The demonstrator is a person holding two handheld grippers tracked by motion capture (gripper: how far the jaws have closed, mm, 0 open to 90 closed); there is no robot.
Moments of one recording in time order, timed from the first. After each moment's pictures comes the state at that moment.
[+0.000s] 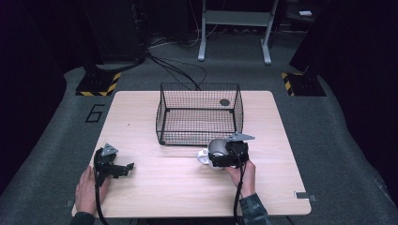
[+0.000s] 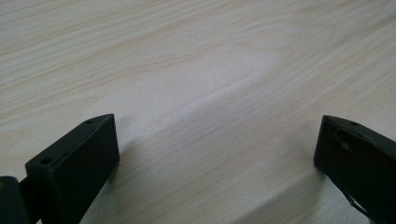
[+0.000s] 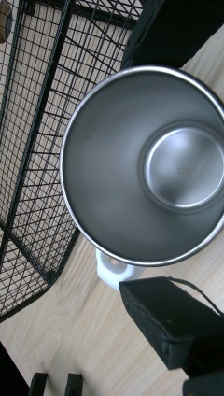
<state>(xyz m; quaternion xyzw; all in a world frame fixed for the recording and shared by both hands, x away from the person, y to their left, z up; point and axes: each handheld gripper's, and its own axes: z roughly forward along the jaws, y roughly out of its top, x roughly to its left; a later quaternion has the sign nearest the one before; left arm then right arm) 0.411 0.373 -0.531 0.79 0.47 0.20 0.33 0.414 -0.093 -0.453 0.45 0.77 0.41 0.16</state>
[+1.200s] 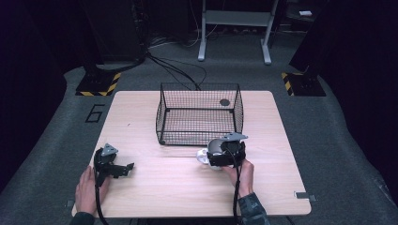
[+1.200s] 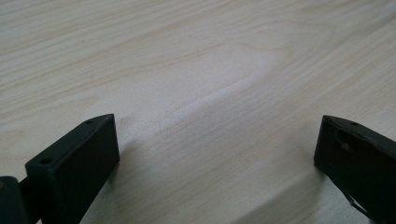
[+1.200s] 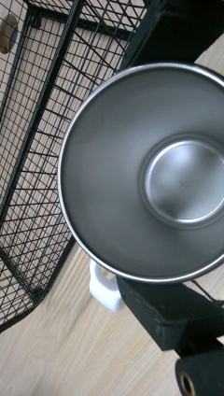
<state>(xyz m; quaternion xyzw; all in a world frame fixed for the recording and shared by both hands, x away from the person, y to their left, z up) 0.411 0.373 -0.531 0.79 0.47 0.20 0.33 0.417 -0.082 -0.456 0.44 0.79 0.38 0.19</state>
